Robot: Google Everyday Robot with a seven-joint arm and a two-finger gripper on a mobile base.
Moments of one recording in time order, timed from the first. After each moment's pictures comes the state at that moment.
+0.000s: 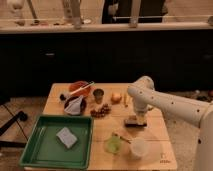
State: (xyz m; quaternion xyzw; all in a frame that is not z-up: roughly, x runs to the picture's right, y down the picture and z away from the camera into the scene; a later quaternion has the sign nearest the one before) arm 0.213 0.180 0.839 -0.37 0.10 0.04 0.92
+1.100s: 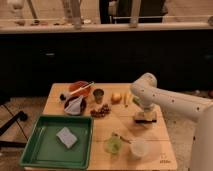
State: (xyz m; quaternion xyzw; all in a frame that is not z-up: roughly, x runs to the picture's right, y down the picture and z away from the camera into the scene) arm 0.265 0.154 0.846 -0.34 0.18 0.06 0.92
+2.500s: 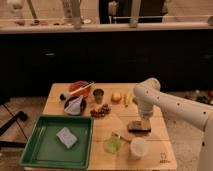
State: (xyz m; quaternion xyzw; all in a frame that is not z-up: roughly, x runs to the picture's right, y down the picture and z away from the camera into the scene) arm 0.240 0.205 0.820 -0.42 0.08 0.04 0.90
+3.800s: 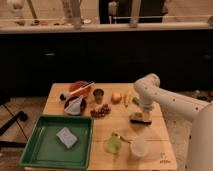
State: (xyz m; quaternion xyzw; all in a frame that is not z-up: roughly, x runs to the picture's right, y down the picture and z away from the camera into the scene) arm 0.240 0.170 0.867 -0.39 0.09 0.05 0.92
